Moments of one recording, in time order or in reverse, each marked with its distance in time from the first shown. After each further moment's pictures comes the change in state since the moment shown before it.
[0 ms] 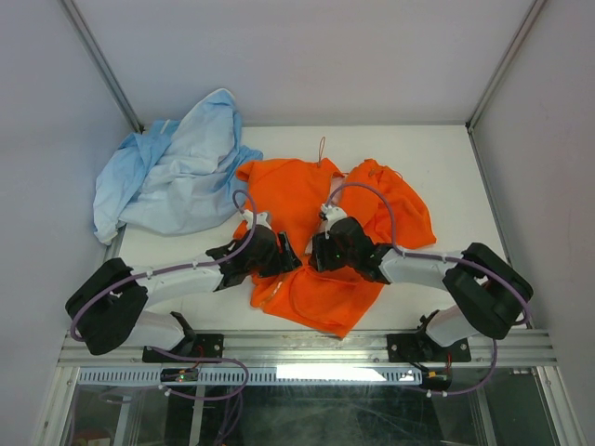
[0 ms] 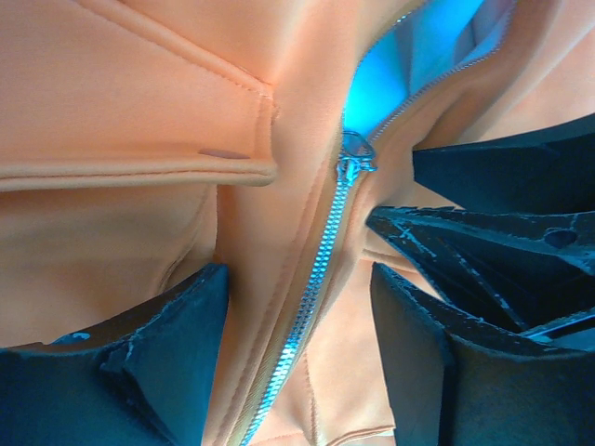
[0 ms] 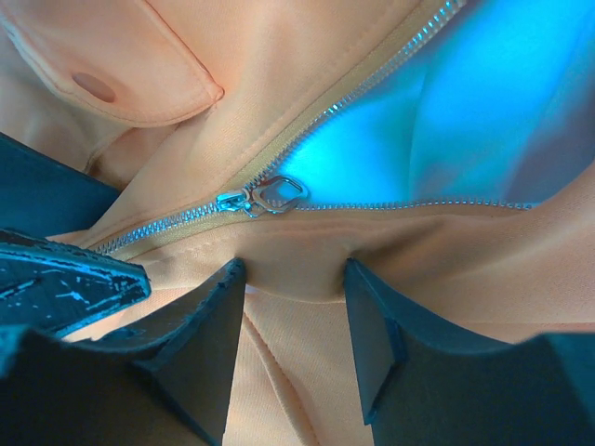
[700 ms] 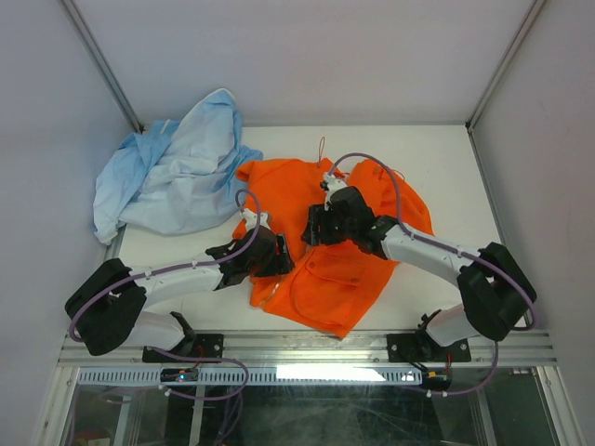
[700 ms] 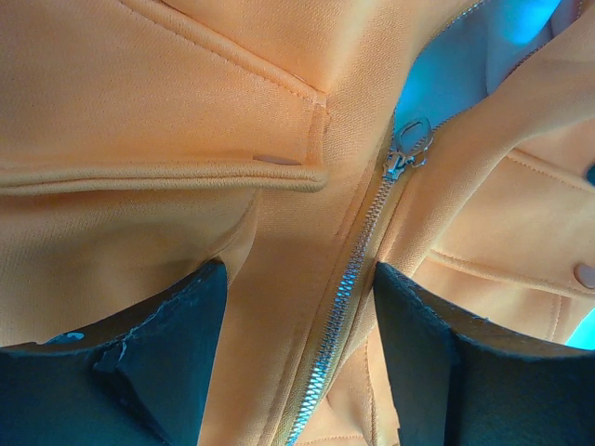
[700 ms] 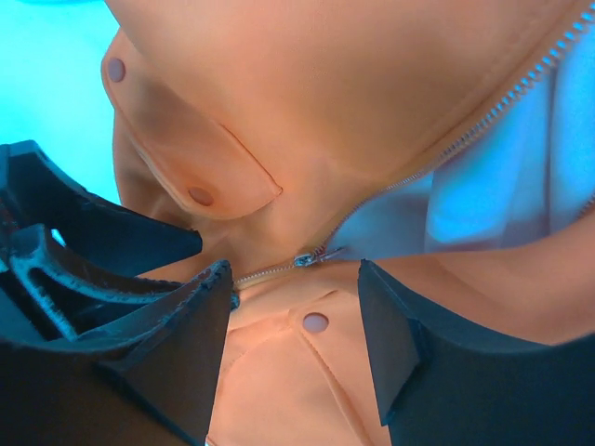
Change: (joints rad) left arm 0.000 -0.002 0.016 -0.080 -0.066 0.096; right arm -0.097 -0.050 0.241 -0.235 -0.060 0.072
